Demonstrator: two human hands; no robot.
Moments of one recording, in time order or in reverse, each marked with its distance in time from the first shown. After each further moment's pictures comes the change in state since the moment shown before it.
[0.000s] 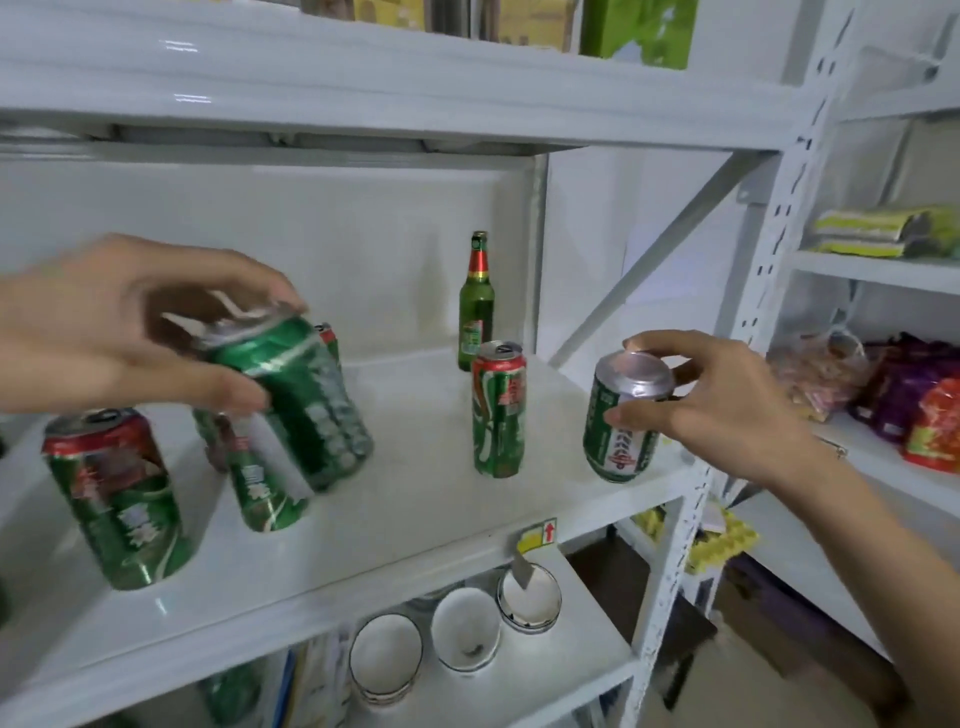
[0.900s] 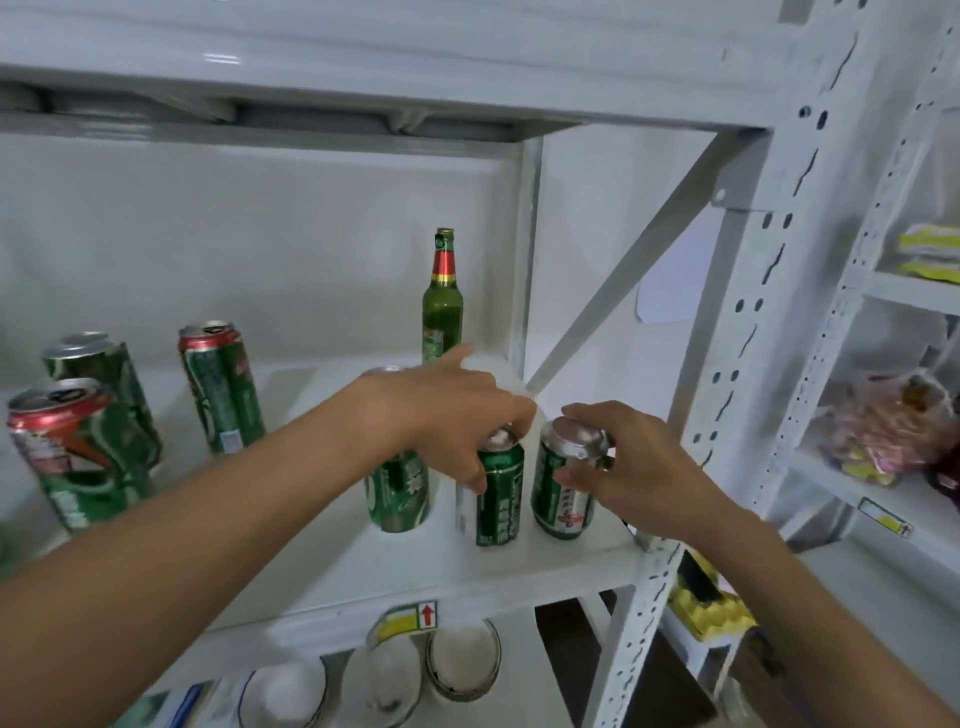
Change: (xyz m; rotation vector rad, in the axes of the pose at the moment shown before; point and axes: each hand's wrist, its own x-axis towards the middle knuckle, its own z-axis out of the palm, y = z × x) left_hand 0.243 0.110 0.229 0.542 -0.444 0.197; right_hand 0.115 0.144 0.009 -0.162 -0.347 -0.141
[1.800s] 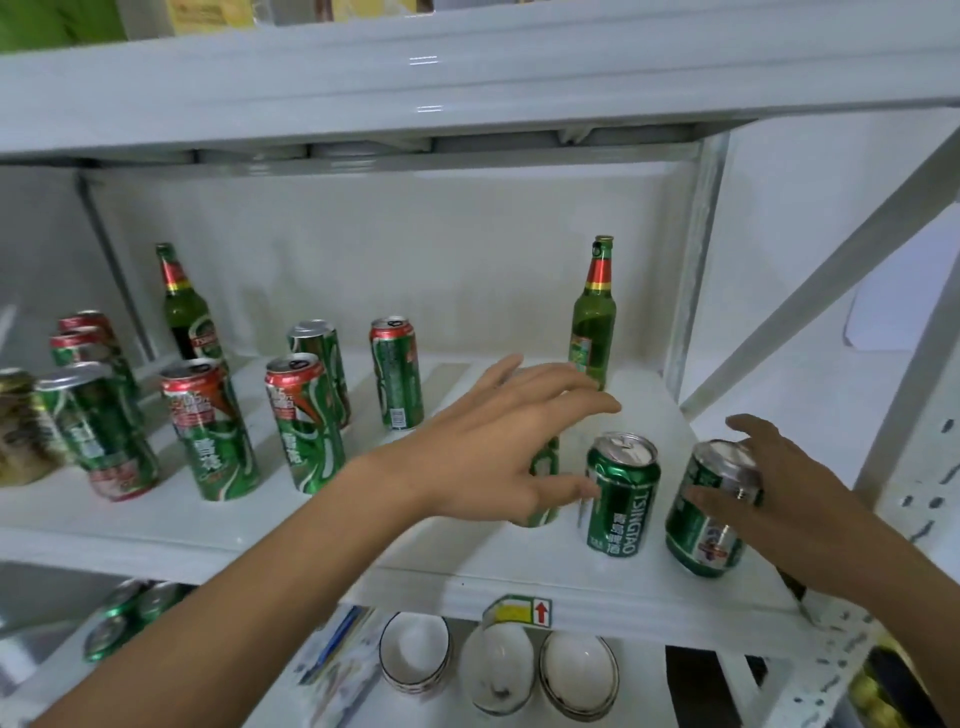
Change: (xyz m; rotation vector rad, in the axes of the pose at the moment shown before) left_hand -0.099 0.029 0.007 -0.234 0.408 -0.251; right_hand 0.013 0.009 0.004 0.082 -0.177 0.062
